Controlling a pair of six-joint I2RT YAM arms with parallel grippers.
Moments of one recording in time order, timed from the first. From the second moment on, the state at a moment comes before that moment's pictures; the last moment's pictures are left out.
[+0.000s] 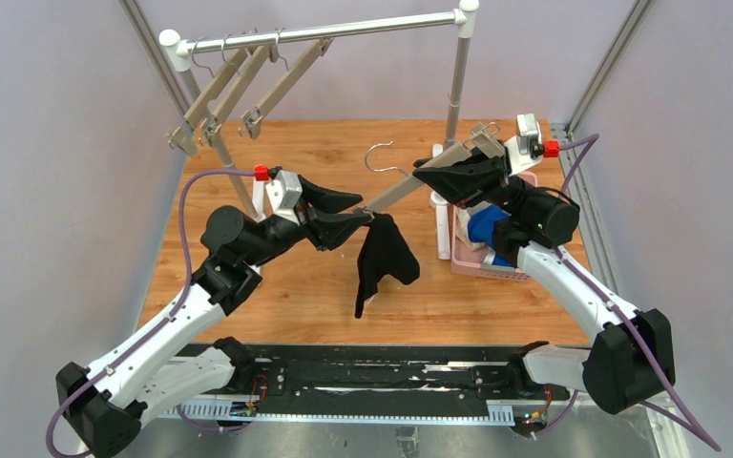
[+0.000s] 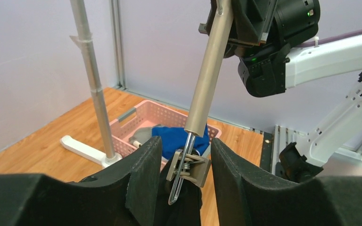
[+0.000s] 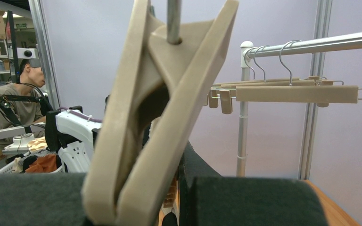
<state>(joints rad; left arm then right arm) -0.66 0.87 0.78 0.40 0.45 -0.22 0.40 1.23 0.90 1.38 -0.82 0.93</state>
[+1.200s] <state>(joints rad) -0.66 0.95 0.86 0.45 0.57 -0.27 0.40 1.21 0.90 1.41 -0.77 0.94</state>
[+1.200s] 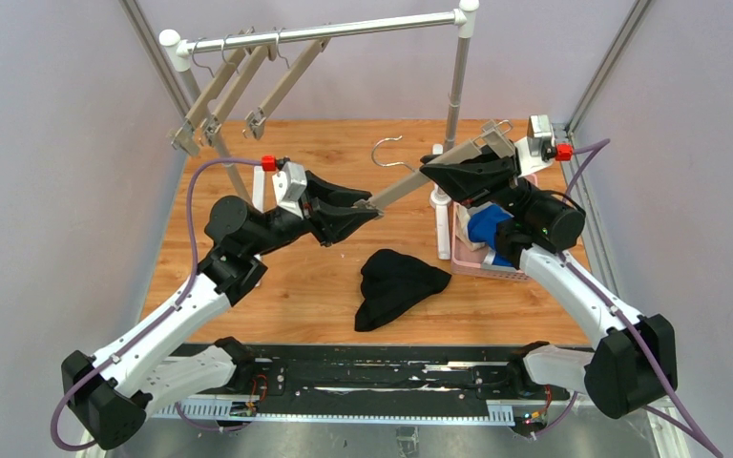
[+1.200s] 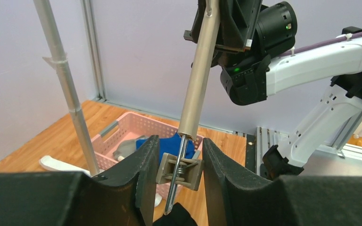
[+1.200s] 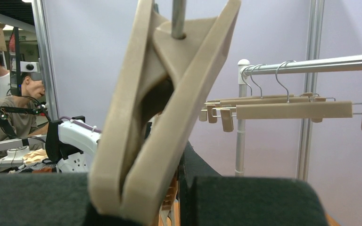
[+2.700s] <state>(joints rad) -0.66 1.01 1.06 0.15 0.64 -0.11 0.40 1.22 0.89 1.39 -0.82 0.94</state>
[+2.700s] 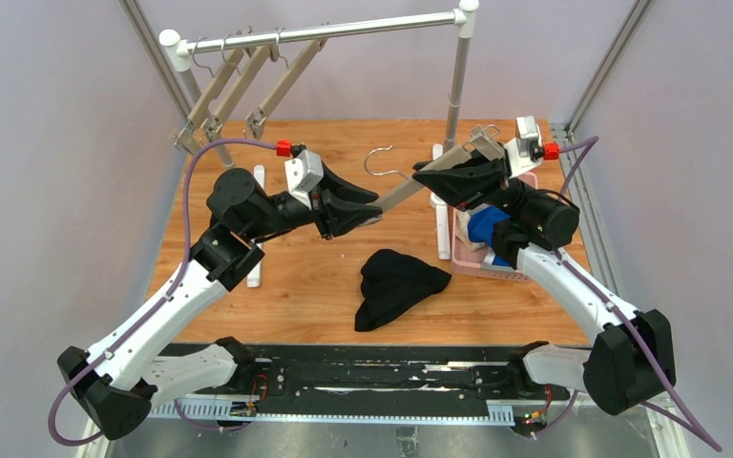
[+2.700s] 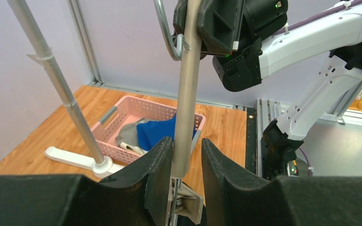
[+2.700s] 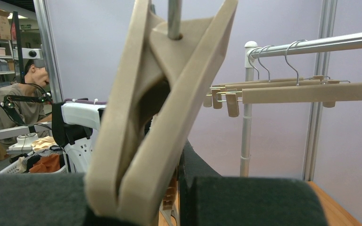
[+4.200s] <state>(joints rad) -0.66 1.04 1.10 0.08 0.59 -0.20 0.43 1.24 0.86 1.36 -0.81 0.90</state>
